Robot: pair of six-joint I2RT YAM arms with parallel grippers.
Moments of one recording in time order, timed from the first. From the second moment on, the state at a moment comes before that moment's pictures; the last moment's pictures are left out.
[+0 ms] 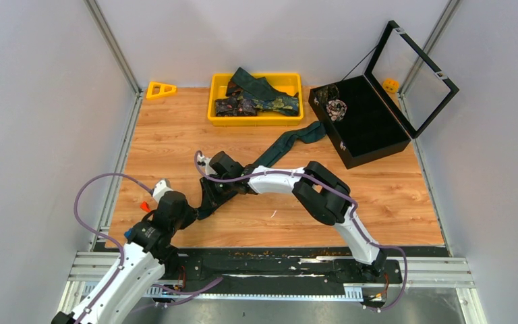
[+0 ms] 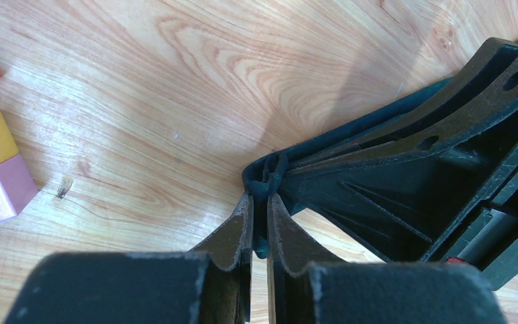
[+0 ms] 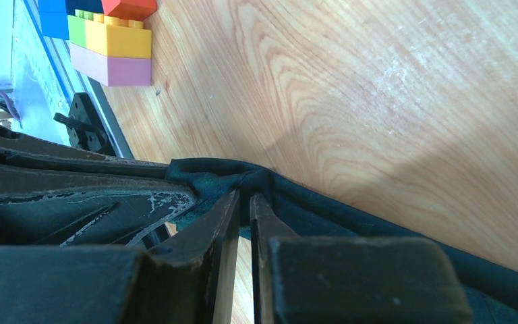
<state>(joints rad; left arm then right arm) -0.42 0.43 0.27 -0.66 -0.27 -0.98 1.03 2.26 1.59 -0.08 -0.47 0.56</state>
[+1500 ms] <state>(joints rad) -0.42 0.65 0.43 -0.67 -0.21 -0.77 1.06 2.26 1.59 -0.08 -0.50 0.61</state>
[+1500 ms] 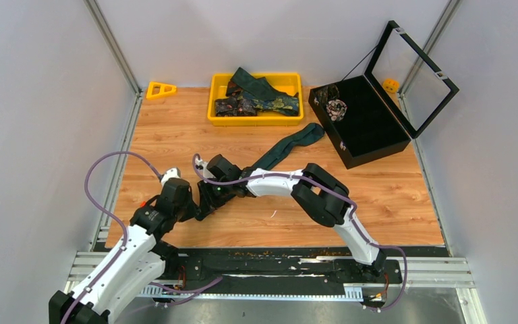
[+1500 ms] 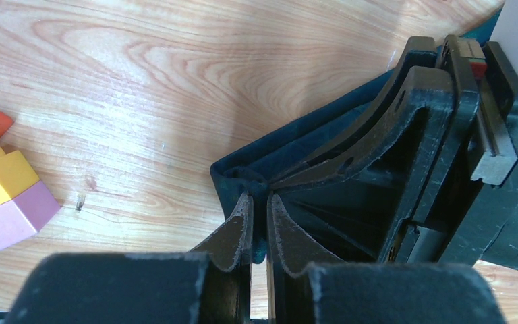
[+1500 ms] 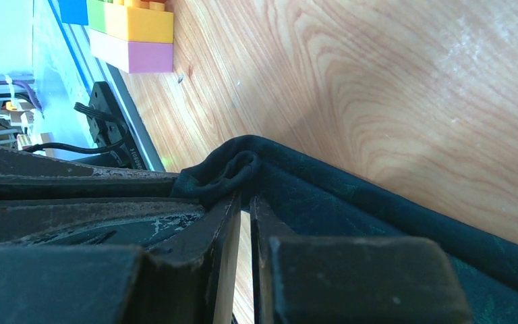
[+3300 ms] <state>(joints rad) -0.42 0.99 0.45 -0.43 -0.18 -0.79 0.96 2.10 1.41 -0.11 -0.46 0.57</state>
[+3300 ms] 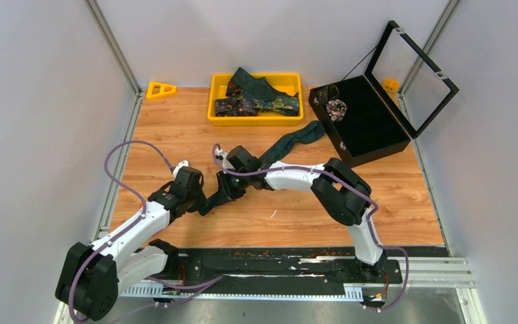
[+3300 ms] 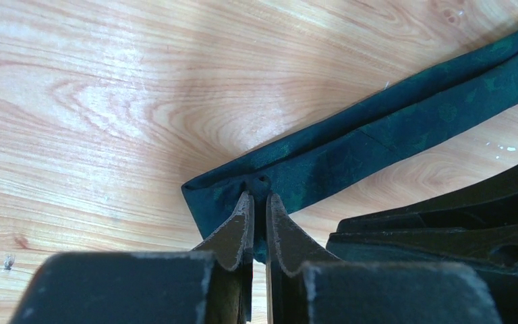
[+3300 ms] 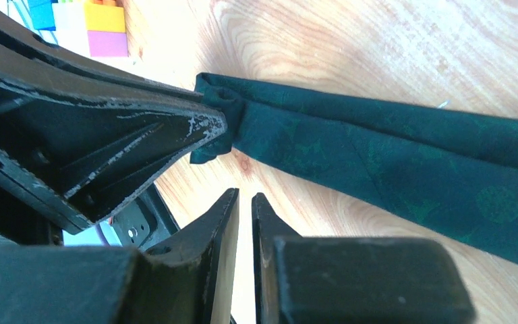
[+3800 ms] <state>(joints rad) -0.42 1.05 0.53 -0.45 -0.18 -0.81 0.93 2.07 1.33 -0.07 -0.47 0.57</state>
